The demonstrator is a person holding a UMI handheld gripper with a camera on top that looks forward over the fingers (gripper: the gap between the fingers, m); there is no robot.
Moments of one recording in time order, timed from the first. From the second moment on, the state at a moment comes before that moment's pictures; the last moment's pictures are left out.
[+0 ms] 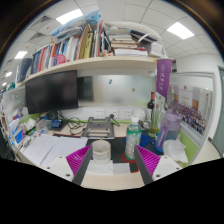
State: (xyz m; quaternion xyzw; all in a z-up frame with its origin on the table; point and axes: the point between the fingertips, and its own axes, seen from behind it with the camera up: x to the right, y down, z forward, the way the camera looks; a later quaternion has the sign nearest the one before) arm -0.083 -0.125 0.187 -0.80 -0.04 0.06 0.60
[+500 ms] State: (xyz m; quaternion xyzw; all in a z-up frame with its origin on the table) arm -0.143 -0.158 0.258 -0.78 -0.02 0.04 0.63
